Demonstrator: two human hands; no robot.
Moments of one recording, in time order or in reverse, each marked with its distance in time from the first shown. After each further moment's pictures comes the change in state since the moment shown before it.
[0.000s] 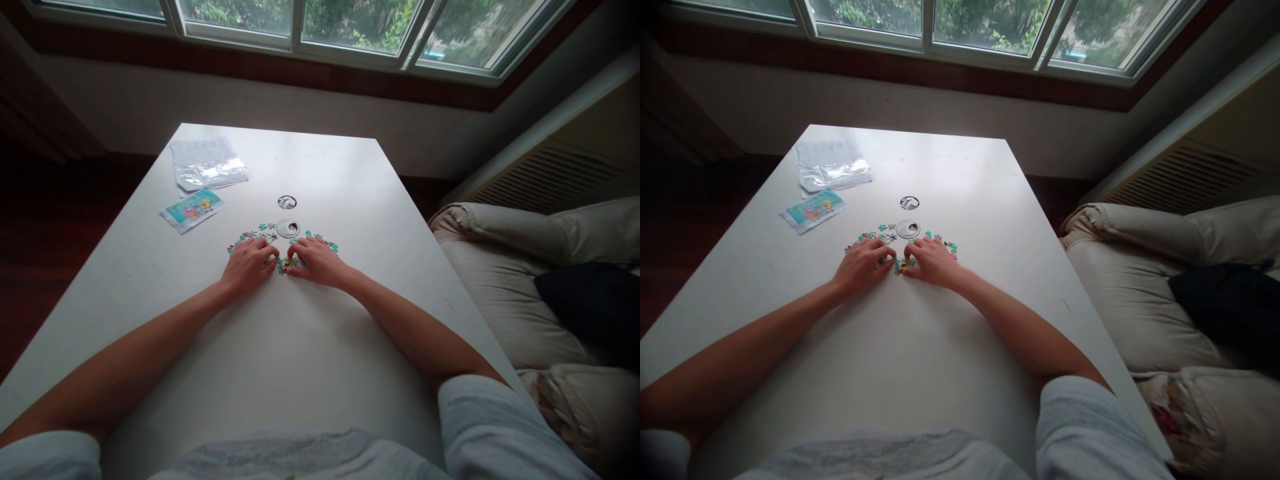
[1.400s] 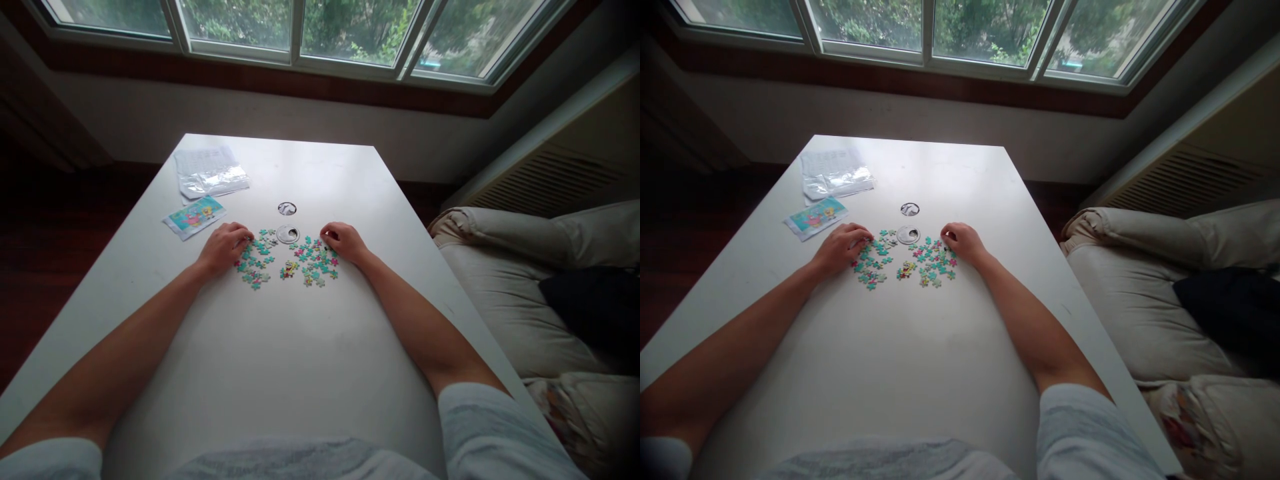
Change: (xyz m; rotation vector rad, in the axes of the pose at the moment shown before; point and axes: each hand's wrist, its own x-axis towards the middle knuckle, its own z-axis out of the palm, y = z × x) left_hand 0.020 -0.085 -0.015 -0.104 0.059 -0.017; right_hand -0.001 0.116 -0.004 0.171 0.316 0.172
